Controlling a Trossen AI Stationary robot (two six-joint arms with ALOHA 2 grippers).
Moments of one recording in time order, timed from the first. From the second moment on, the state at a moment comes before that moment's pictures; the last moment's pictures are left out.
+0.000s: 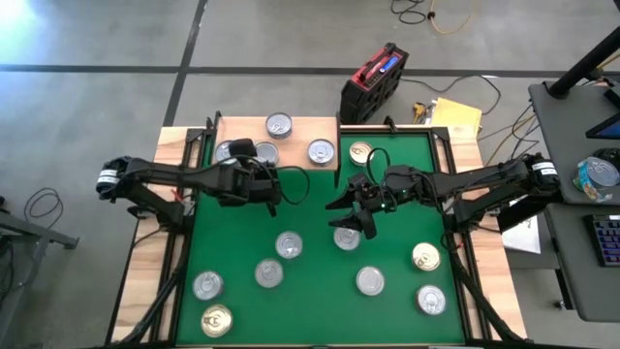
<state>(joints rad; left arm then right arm) -0.02 1.45 1.21 -1.06 -1.04 0.00 0.04 1.30 0.93 0.21 -0.21 0.57</state>
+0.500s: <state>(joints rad) -0.24 1.38 1.27 -1.23 -0.92 -0.20 0.05 1.30 0.93 0.21 -0.20 0.45</state>
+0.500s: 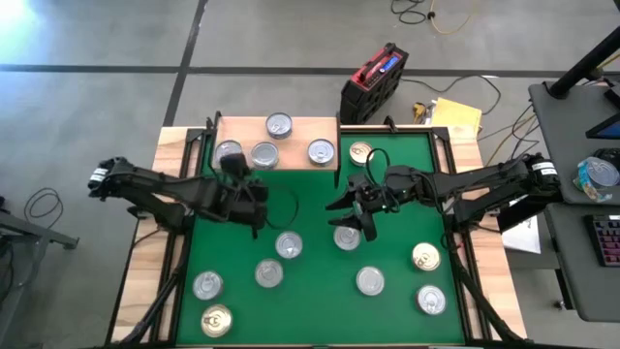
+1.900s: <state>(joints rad) 0.21 1.27 1.12 -0.81 -0.44 0.19 0.13 1.30 0.94 0.09 -0.15 0.34</state>
